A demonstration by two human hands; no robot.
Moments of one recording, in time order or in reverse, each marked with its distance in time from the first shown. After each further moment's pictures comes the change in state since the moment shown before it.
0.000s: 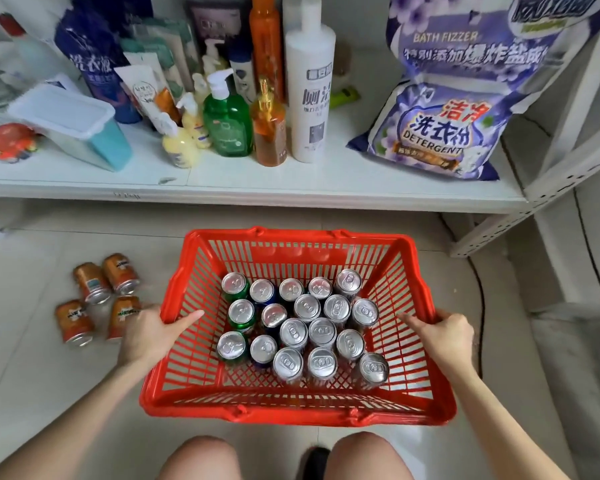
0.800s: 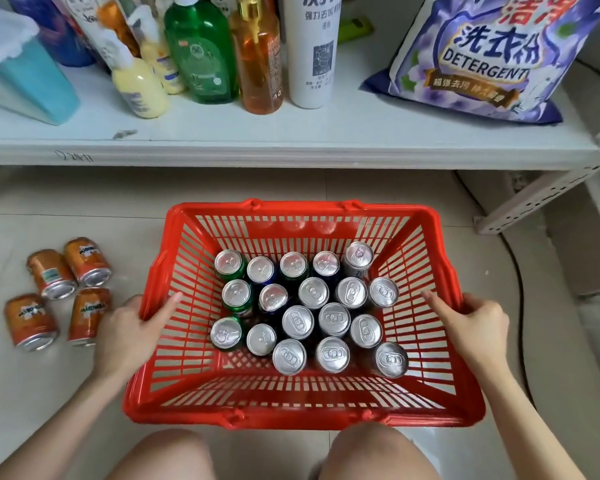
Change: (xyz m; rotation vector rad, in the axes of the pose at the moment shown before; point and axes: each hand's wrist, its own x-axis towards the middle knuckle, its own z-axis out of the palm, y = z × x) left_hand 0.039 -0.041 0.080 -0.039 0.163 0.146; right_hand 0.037 0.041 0.057 0.029 0.113 -0.136
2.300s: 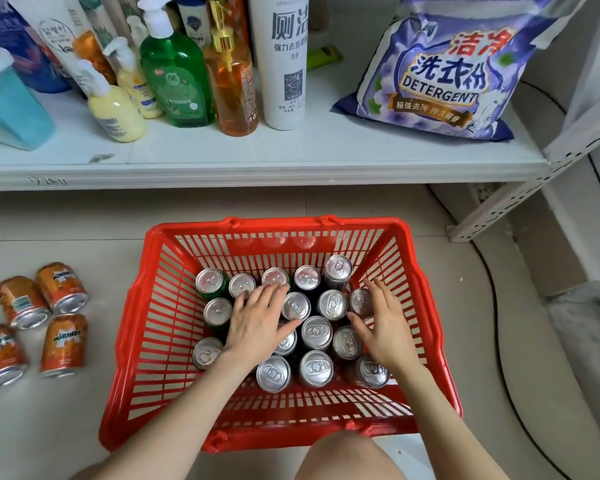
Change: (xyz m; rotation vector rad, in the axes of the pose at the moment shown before) left_hand -0.017 0.132 0.121 0.366 -0.276 0.638; right_hand -0.014 -0.009 0.069 -0.279 -0.253 -0.452
